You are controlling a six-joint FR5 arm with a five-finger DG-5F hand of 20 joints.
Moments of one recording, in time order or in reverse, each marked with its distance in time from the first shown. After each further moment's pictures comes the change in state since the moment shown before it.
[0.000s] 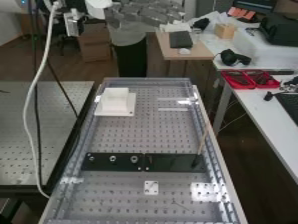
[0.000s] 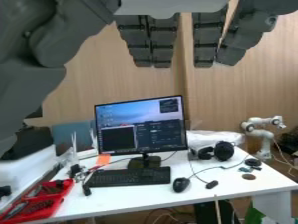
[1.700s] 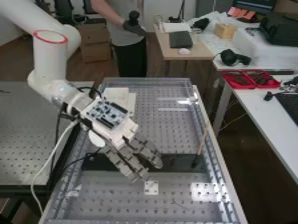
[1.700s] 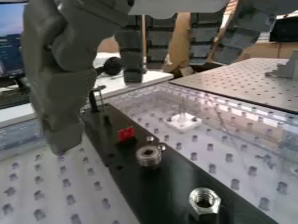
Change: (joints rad) arm 0.009 -0.367 -0.229 0.285 0.473 0.183
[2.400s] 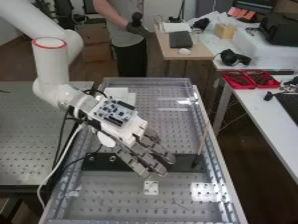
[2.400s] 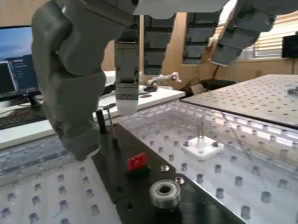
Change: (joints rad) arm -0.027 -0.032 0.010 0.143 -0.059 -0.062
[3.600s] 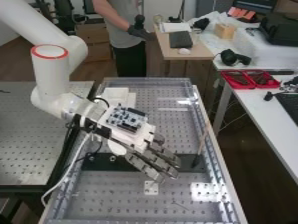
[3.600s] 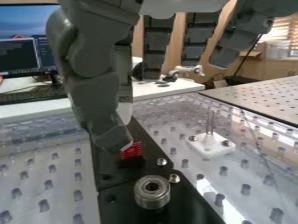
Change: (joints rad) arm -0.078 -0.055 0.064 -0.032 -0.196 -0.110
